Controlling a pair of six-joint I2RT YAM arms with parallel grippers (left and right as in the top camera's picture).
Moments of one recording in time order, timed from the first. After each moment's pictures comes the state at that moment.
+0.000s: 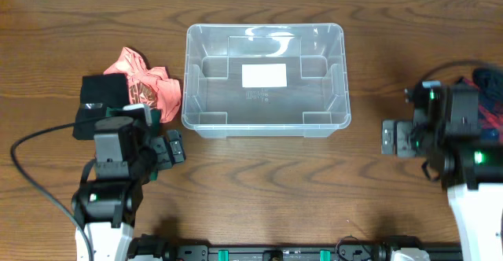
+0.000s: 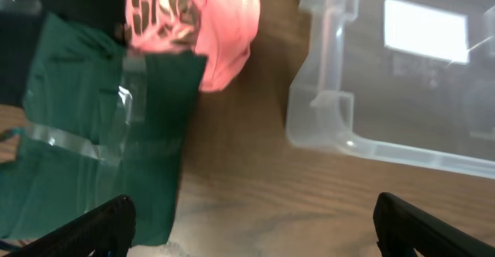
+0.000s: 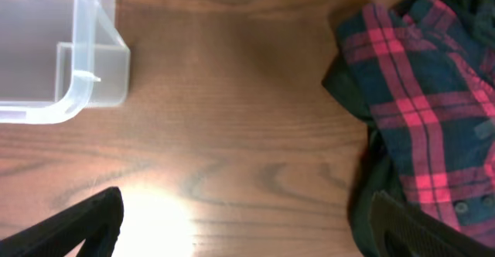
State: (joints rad) left arm 0.02 0.85 0.75 -0.80 0.08 -0.21; right arm 0.01 1.08 1.13 -1.11 0.12 -0.04
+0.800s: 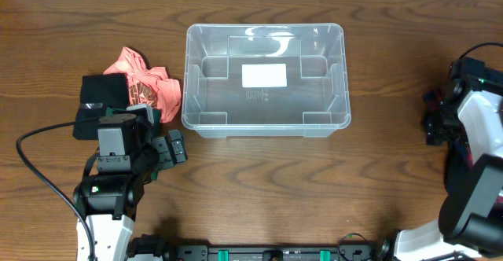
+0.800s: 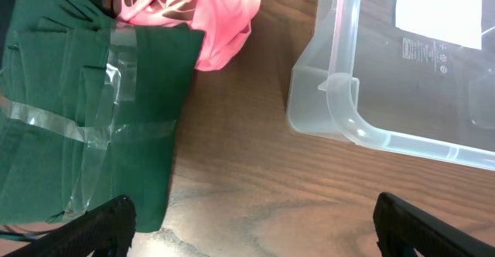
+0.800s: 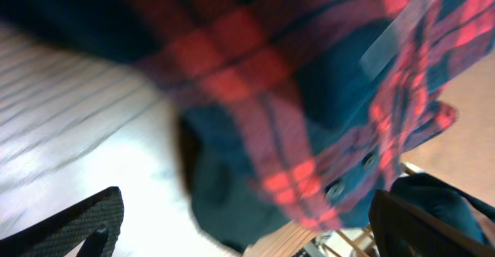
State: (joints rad) left arm 0.02 0.88 0.75 -0.82 0.10 -0.23; right arm -0.34 1.72 1.17 -0.96 0.60 -0.06
